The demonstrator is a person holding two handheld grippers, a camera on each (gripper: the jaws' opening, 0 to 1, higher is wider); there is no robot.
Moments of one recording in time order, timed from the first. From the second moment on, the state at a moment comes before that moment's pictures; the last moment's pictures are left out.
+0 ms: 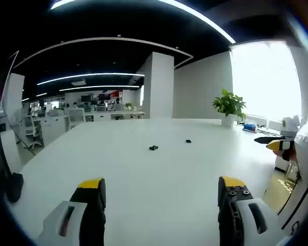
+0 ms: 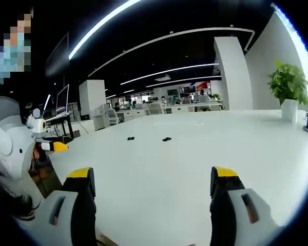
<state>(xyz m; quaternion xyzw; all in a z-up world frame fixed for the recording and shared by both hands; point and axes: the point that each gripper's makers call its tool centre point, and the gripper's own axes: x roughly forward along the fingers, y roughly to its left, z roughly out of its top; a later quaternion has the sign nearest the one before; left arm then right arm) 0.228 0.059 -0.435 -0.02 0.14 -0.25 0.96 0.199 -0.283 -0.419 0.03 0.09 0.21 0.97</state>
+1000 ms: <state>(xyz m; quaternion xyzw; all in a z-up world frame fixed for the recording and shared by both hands) 0.250 0.062 -0.435 -0.04 0.13 -0.25 0.96 0.211 -0.279 -0.431 0.00 0.10 0.23 0.97</state>
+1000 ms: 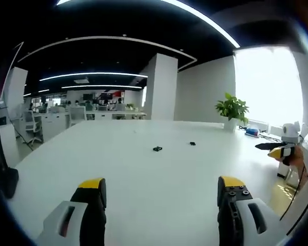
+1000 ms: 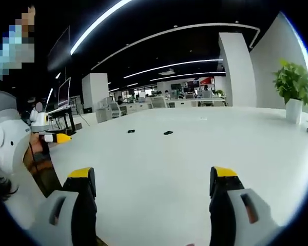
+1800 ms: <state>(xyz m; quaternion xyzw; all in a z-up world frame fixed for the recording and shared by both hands) 0.301 0.039 -0.406 0.00 0.10 -0.31 0.95 0.250 -0.286 -0.411 -0.05 0.09 0.27 0.96</state>
